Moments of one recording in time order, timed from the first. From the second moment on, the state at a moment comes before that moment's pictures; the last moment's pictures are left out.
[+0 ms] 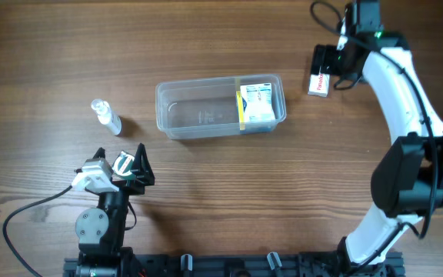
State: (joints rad) left arm -0.04 0.01 0.01 -0.07 -0.01 -0.33; right arm 0.01 1.96 1.71 -0.94 0.04 0.17
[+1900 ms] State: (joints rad) left arm -0.04 0.01 0.01 -0.07 -0.01 -0.33; right arm 0.00 2.45 2.16 -1.15 0.05 0.22
